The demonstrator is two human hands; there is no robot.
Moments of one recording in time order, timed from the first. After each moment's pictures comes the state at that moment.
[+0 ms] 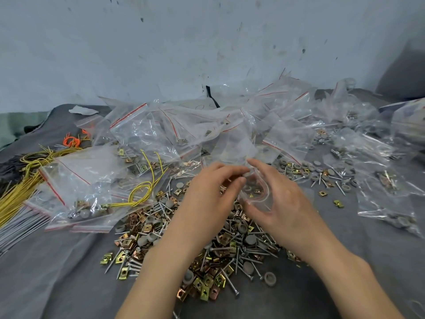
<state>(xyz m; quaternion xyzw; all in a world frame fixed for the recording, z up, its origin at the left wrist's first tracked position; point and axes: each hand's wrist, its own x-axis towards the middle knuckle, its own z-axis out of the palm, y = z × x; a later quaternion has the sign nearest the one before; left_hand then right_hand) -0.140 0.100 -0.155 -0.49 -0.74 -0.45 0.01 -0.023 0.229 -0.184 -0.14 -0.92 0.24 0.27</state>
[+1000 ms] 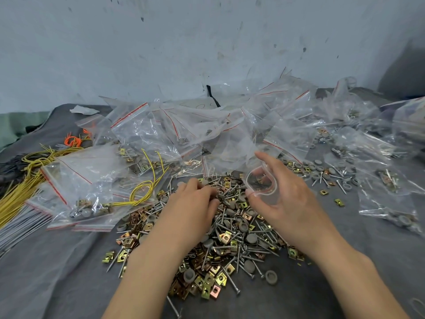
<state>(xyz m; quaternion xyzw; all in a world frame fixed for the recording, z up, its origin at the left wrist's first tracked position) -0.159 0.081 -0.171 -0.43 -0.89 -0.14 -0.03 -0.022 0.233 -0.180 -0.16 -0.91 0.27 0.29</state>
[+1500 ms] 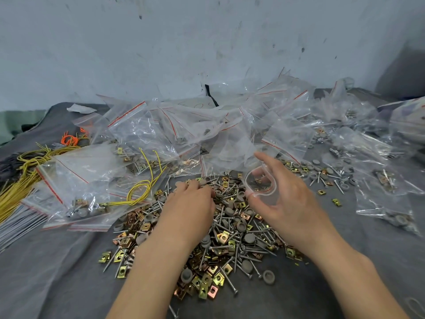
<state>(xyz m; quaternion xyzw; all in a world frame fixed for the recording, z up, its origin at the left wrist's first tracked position) -0.159 0.090 -0.174 -0.41 -0.91 -0.08 0.00 -0.021 0.234 -0.181 -0.17 -0.91 0.25 0.29</state>
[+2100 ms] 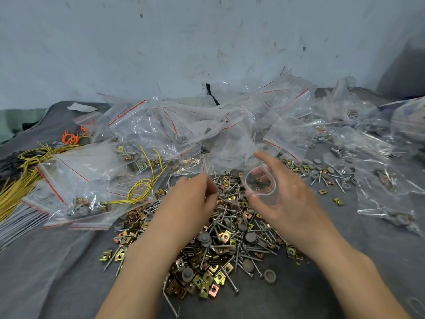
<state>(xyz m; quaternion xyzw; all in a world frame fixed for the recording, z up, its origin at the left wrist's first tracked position) -0.161 0.081 -0.164 -0.43 -0.87 -0.25 -0.02 -0.021 0.231 -0.179 -0.16 -0.91 0.25 0.28</state>
